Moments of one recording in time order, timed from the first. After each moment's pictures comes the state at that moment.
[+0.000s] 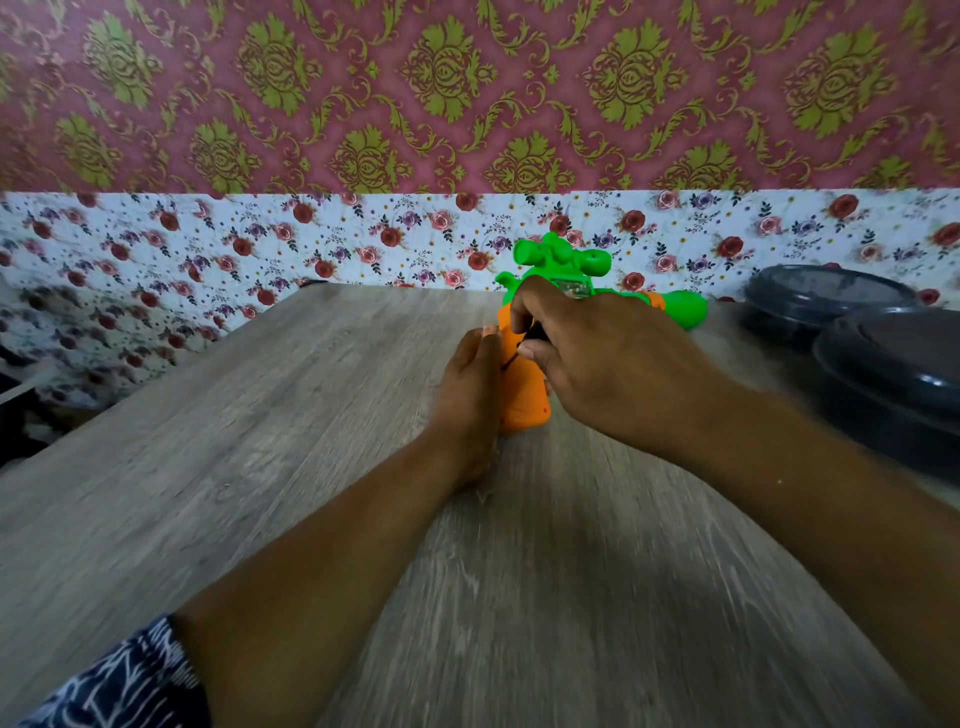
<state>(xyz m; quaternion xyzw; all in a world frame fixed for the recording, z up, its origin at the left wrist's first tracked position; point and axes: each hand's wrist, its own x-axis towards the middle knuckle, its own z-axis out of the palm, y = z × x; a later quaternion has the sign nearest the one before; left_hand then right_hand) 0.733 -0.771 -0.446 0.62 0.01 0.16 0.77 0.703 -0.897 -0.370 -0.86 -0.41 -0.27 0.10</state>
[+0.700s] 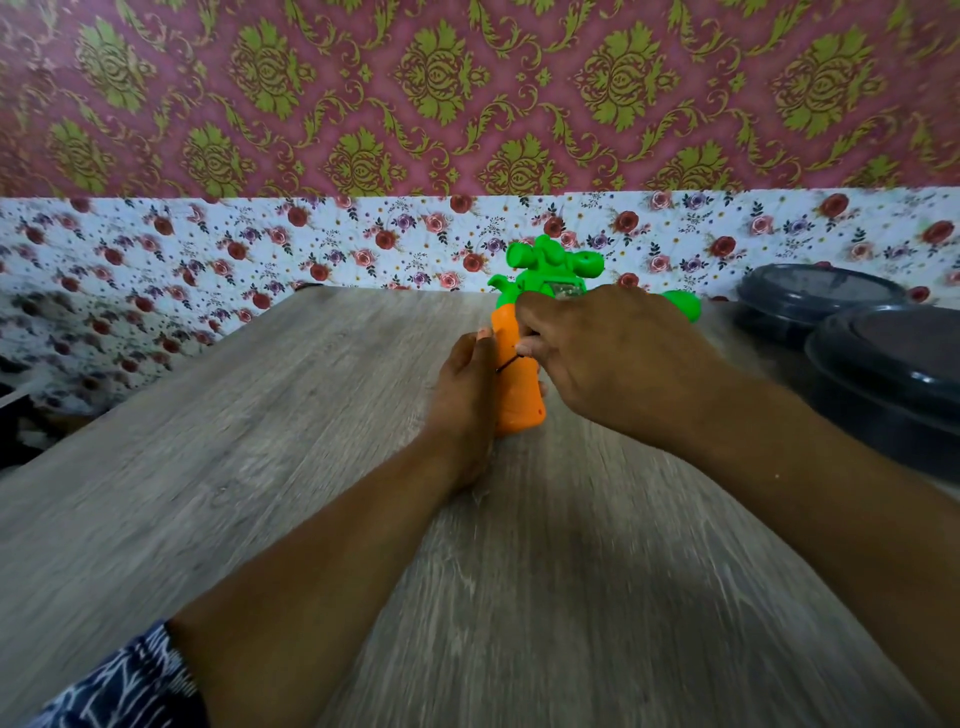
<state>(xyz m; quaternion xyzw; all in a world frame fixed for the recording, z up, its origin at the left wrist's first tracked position) 0.734 -0.772 -0.446 0.62 0.01 0.17 0.77 0.705 -0.901 -0.365 -0.86 -0.40 -0.32 0.00</state>
